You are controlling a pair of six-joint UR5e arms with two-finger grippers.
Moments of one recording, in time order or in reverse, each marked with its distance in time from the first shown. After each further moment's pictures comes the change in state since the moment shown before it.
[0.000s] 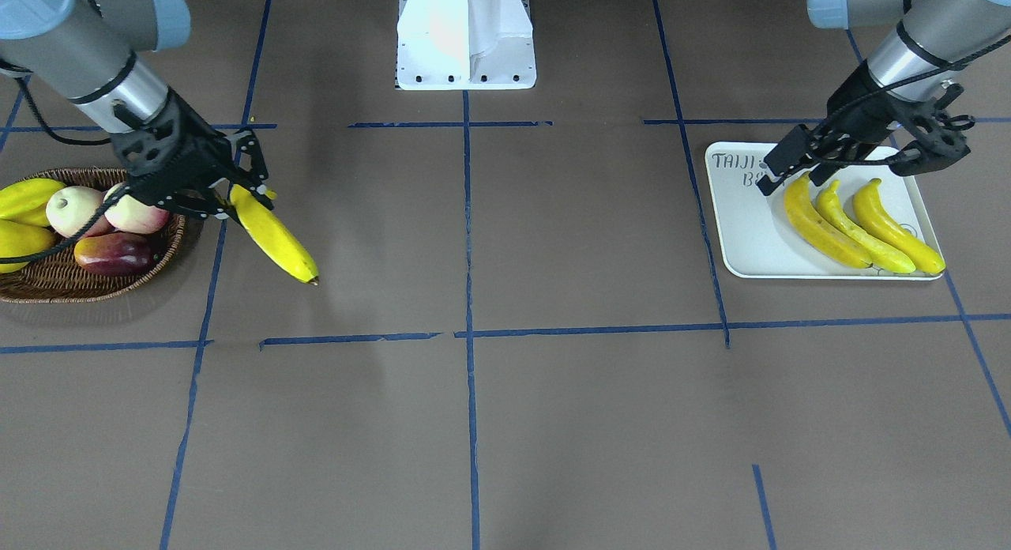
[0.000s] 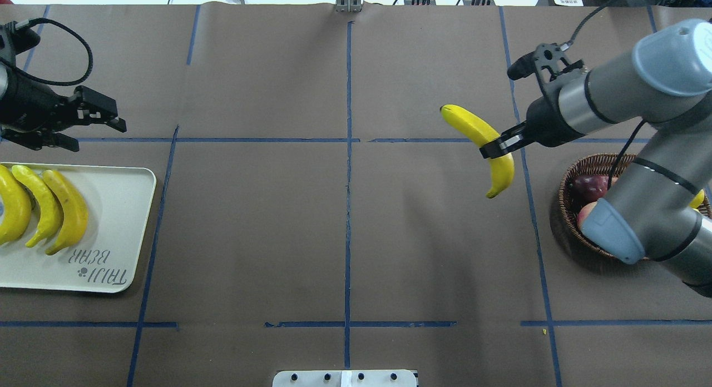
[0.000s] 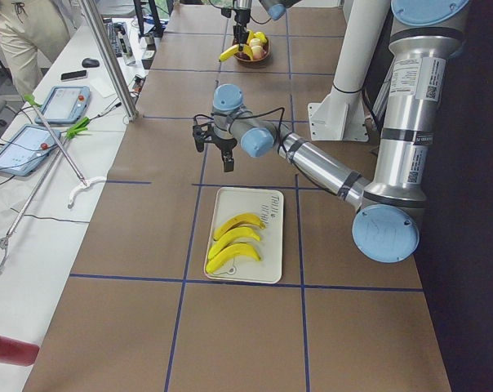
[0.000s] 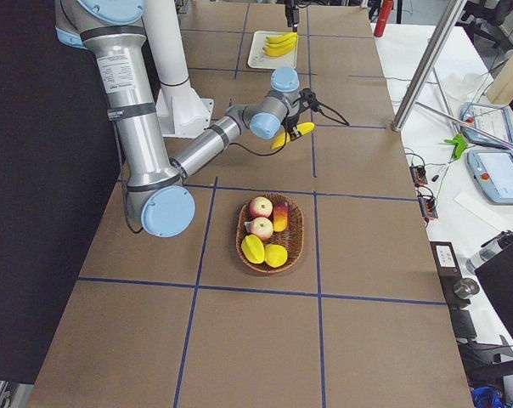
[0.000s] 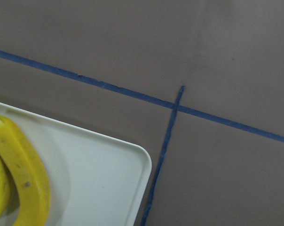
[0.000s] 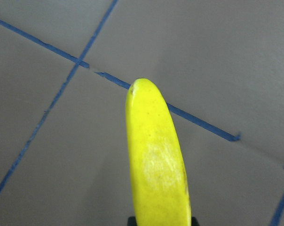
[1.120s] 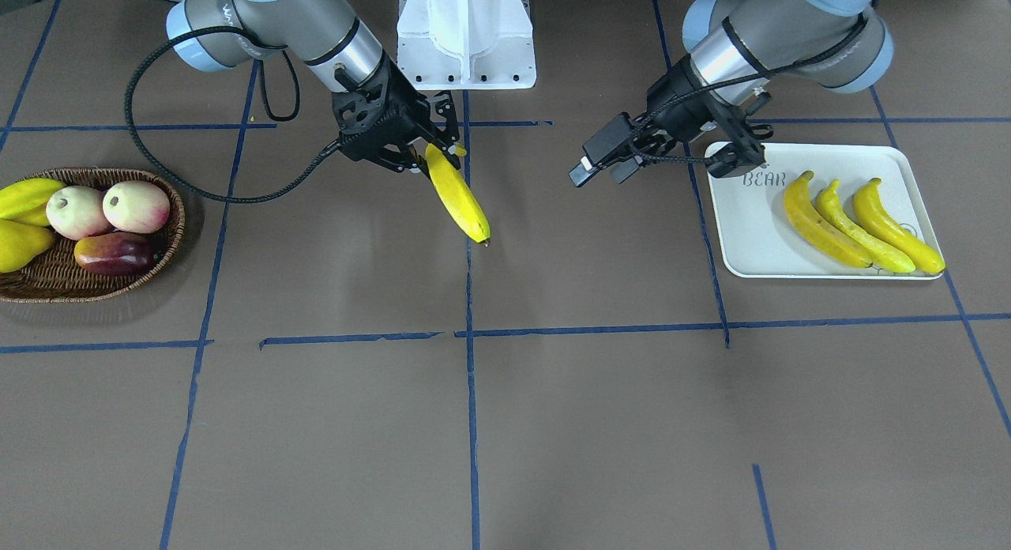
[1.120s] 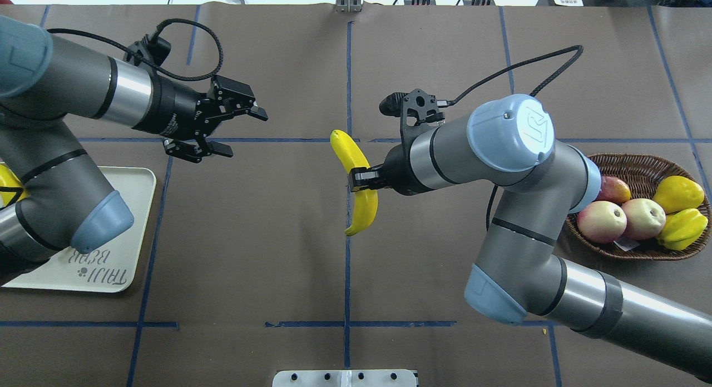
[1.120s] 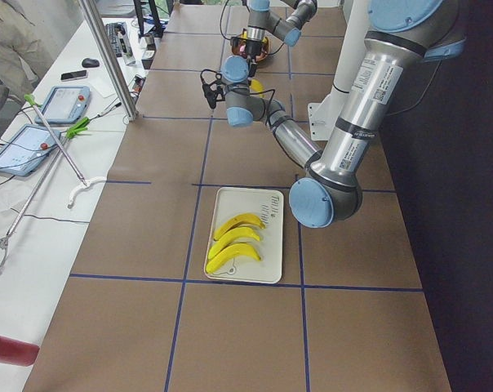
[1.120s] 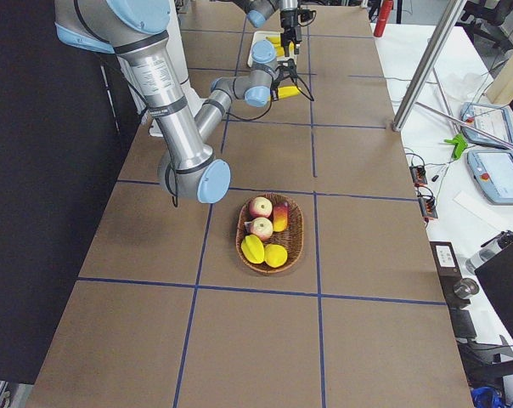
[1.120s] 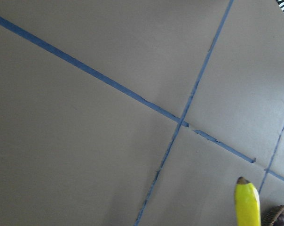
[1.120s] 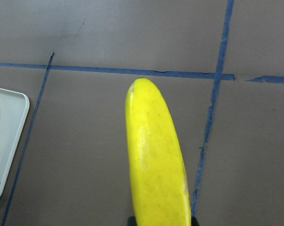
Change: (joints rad) left arm 0.230 -0.261 0.193 -0.496 0.130 -0.632; right arm -0.267 0.251 -0.105 0.122 -0.177 0.596
